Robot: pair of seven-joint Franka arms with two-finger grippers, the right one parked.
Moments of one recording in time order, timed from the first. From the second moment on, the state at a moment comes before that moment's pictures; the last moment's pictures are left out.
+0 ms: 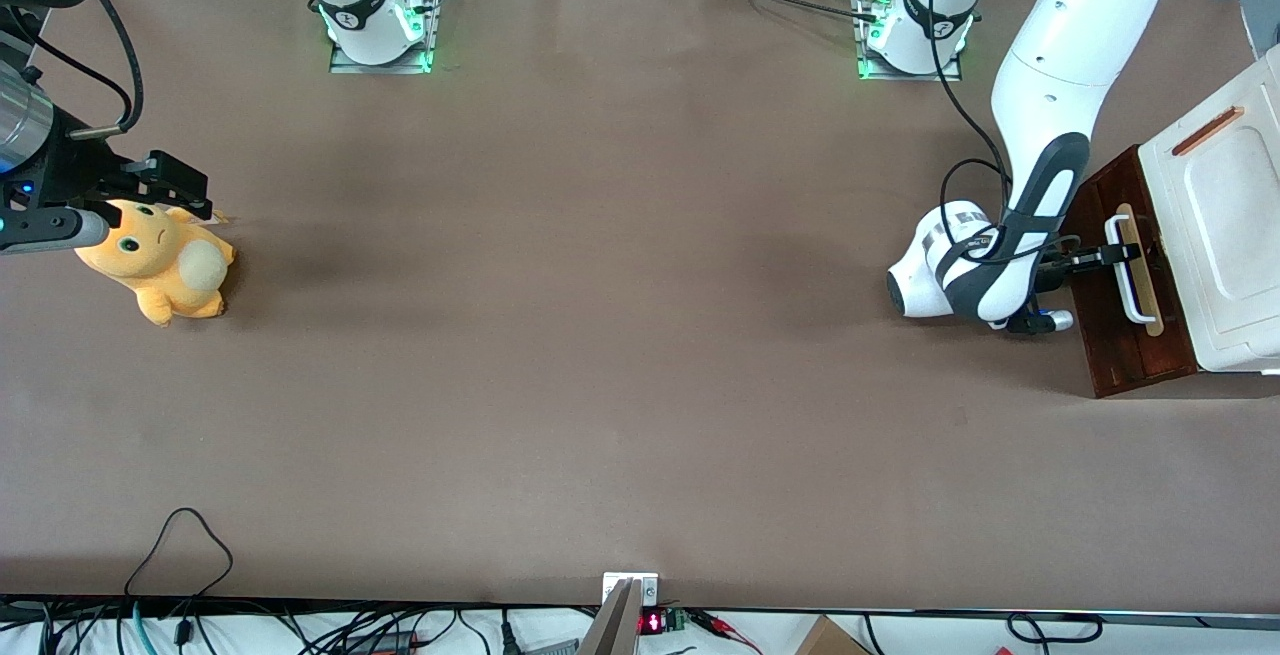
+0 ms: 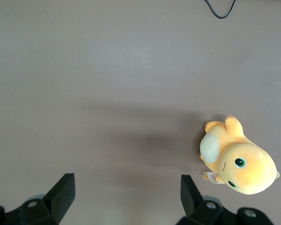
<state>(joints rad) -0.07 0.72 -0.10 -1.95 1.32 1.32 -0.89</state>
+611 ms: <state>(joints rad) -0.07 0.72 -0.10 -1.95 1.32 1.32 -0.89</state>
